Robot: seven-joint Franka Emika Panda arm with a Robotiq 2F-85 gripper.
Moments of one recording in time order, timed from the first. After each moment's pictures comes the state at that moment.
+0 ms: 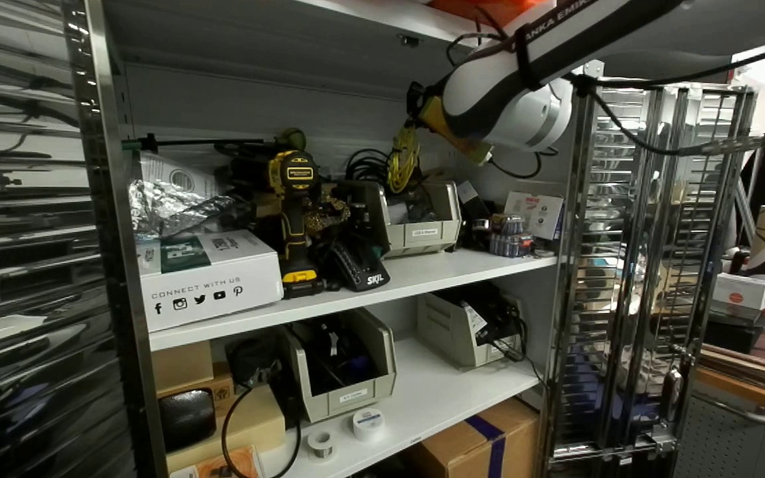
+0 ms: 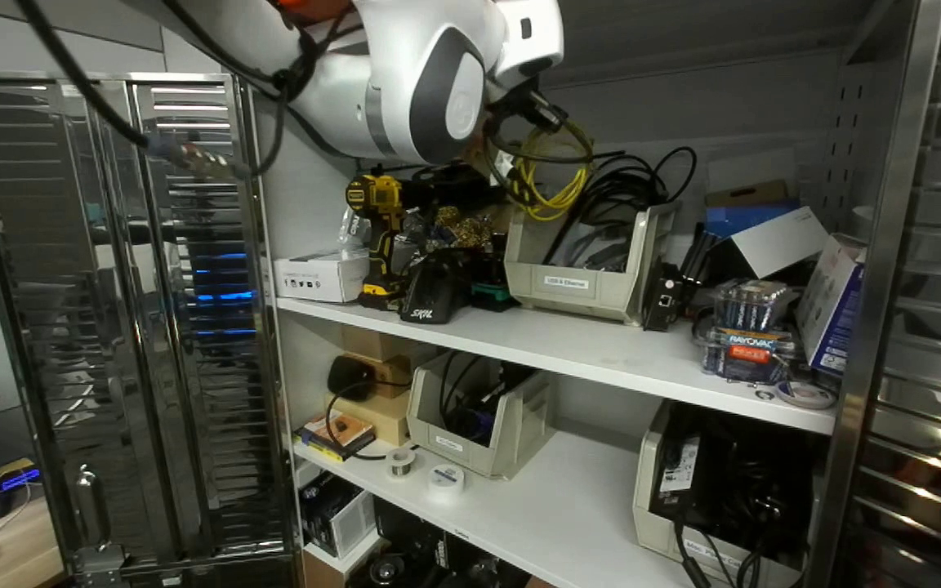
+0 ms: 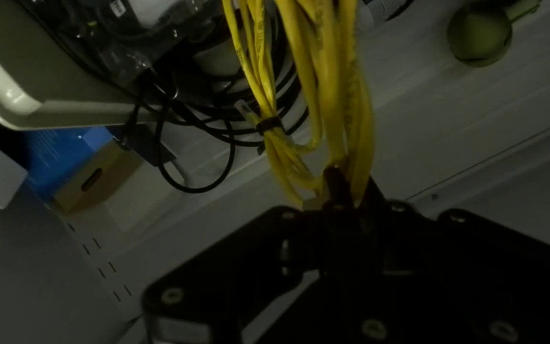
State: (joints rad) arm 0.06 0.18 0.01 -1.73 0.11 3.25 0.43
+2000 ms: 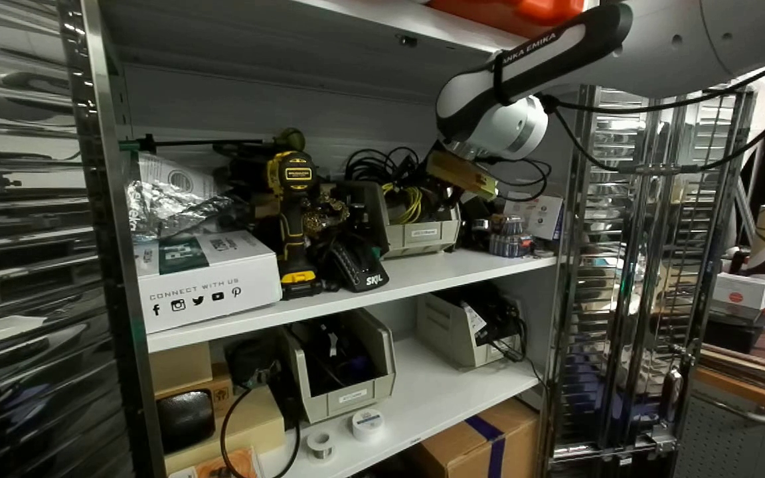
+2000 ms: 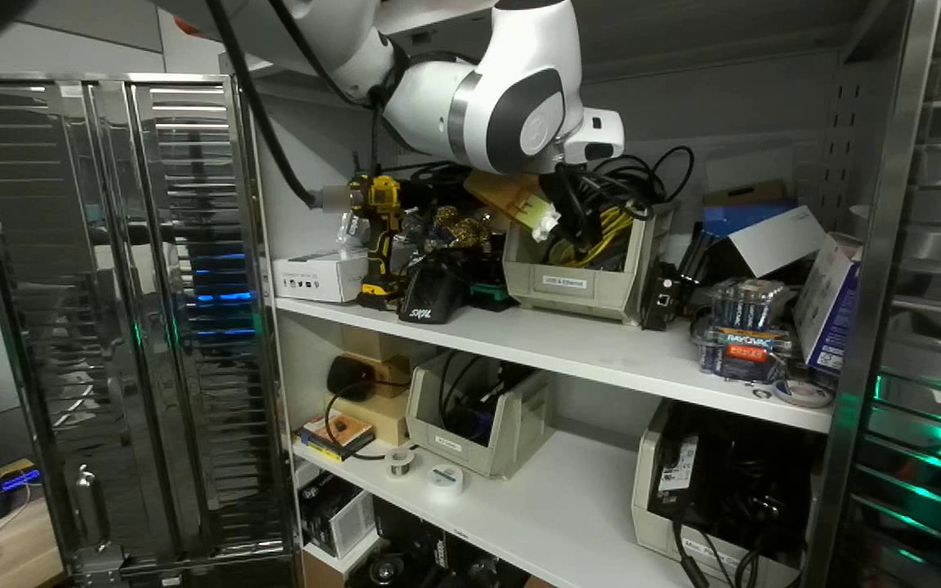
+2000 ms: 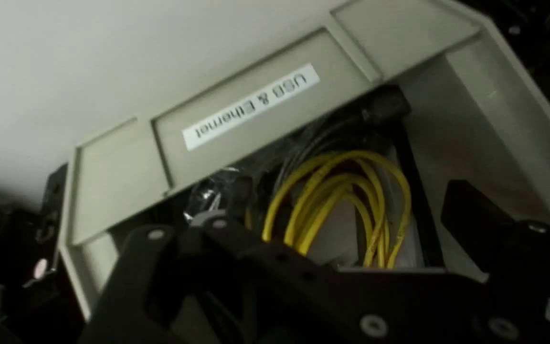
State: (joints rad) arm -0.12 0.38 0.15 -1.45 0.18 2.51 0.25
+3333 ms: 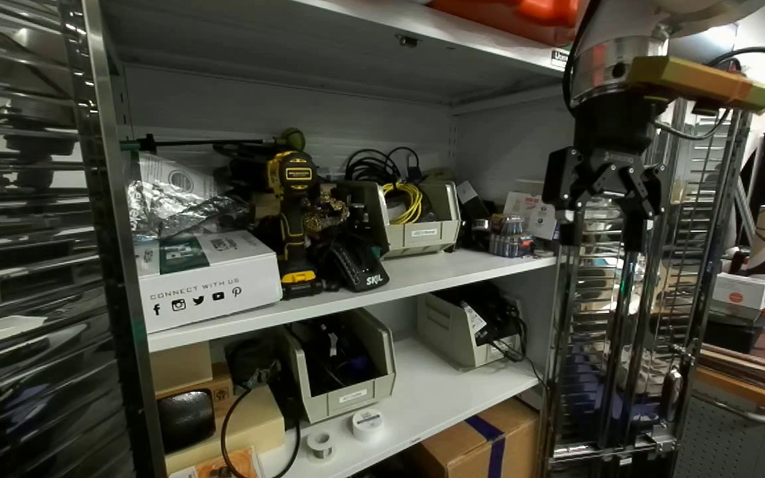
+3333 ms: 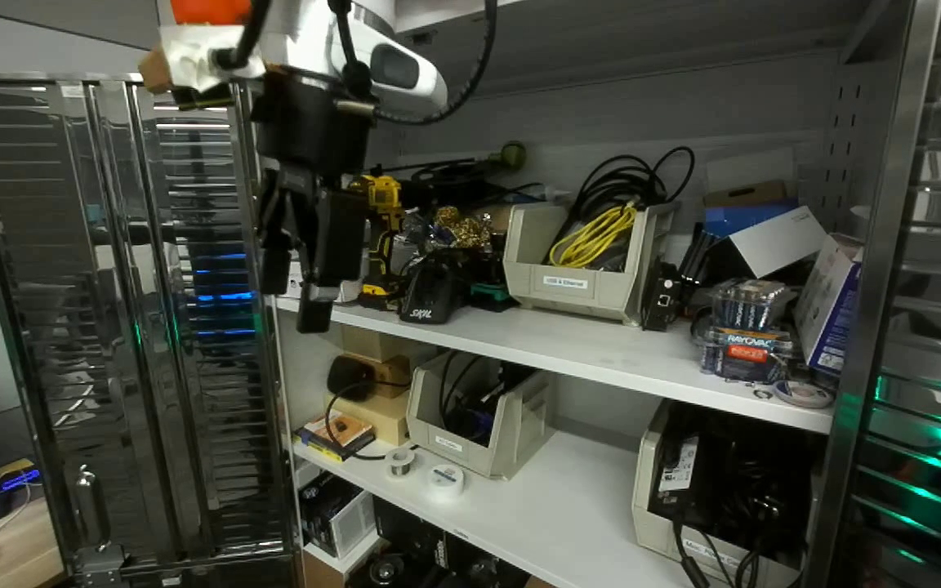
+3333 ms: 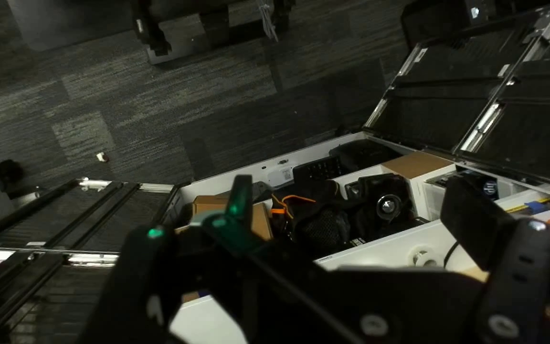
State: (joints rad) arm -0.06 -0.42 0.07 -2.11 0.16 1.56 0.21
